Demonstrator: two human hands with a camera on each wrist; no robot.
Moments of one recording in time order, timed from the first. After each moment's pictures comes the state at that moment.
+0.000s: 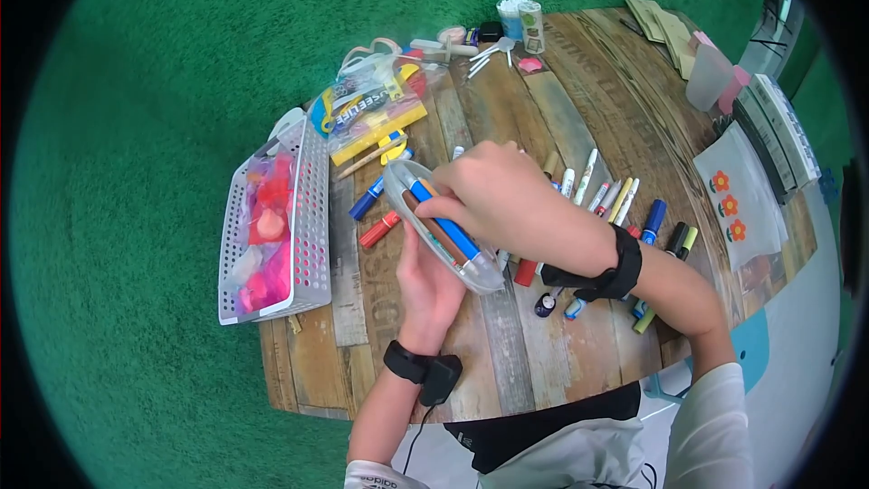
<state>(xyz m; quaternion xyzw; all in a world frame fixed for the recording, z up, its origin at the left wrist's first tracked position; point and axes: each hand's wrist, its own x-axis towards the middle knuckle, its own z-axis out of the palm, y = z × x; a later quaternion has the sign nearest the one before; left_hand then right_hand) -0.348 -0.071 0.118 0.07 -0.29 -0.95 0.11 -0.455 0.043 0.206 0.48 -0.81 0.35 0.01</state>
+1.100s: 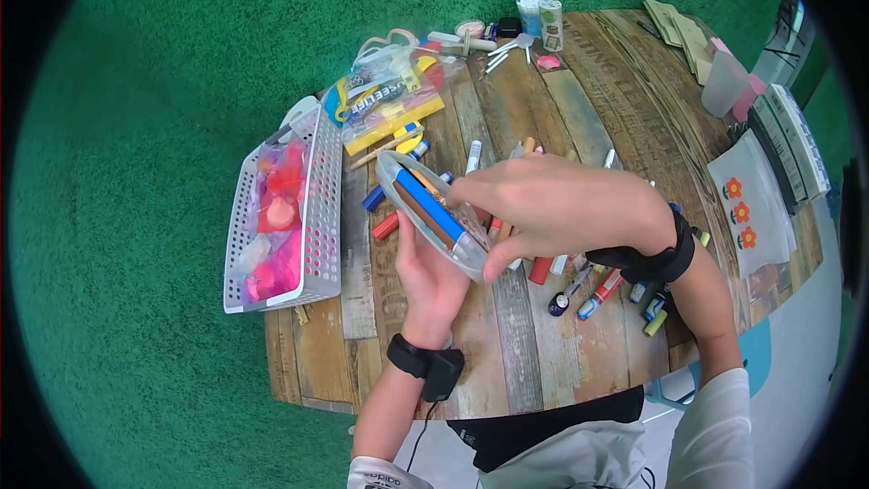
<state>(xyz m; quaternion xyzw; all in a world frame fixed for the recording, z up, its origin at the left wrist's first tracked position) -0.349 -0.088 0.113 0.04 -0.22 -0.97 0.11 -0.467 0.070 0.235 0.64 -0.70 0.26 -0.15</state>
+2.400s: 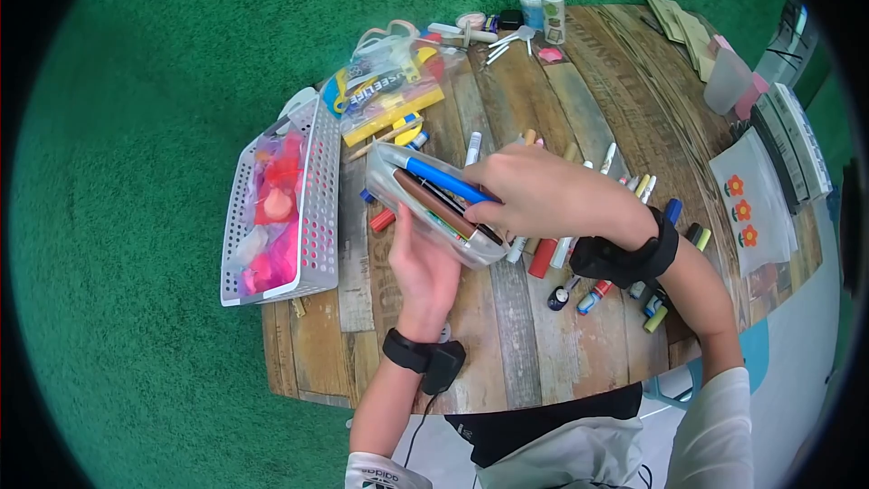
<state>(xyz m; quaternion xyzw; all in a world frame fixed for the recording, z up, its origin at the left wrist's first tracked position) -0.350 -0.086 0.118 0.09 -0.30 -0.93 0.20 -0.469 0.051 0.204 0.56 -0.76 0.29 -0.13</state>
